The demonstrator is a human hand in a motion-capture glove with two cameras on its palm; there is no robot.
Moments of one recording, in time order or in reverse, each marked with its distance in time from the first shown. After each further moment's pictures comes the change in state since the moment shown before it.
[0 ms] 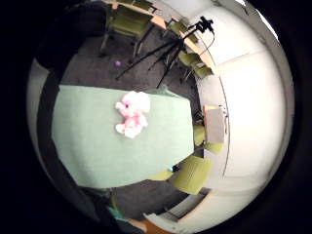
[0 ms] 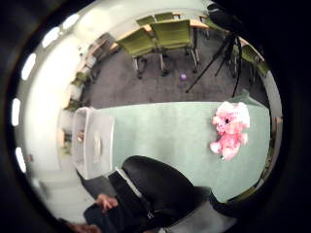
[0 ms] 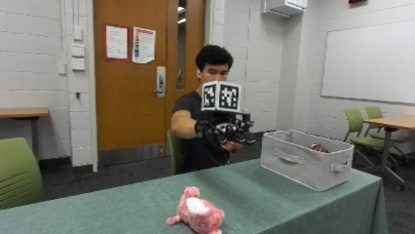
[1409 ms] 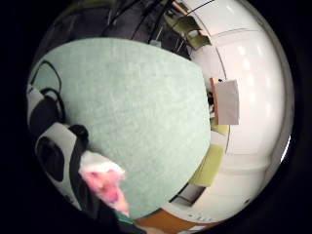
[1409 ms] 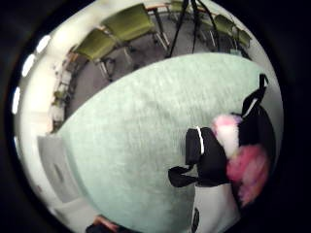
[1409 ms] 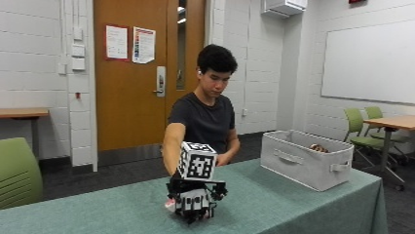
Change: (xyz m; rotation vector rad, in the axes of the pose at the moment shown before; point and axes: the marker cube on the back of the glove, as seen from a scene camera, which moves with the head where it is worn) arm 0.071 0.029 0.199 -0.179 0.062 0.228
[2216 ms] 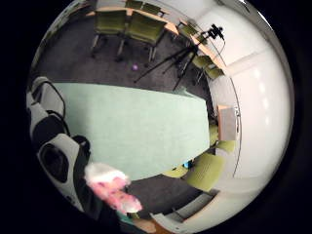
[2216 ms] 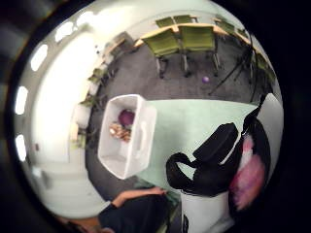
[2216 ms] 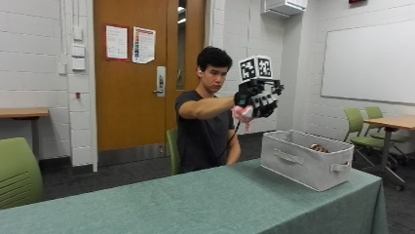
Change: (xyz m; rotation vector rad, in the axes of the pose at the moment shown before) arm -0.221 0.132 -0.312 0.256 -0.218 -0.340
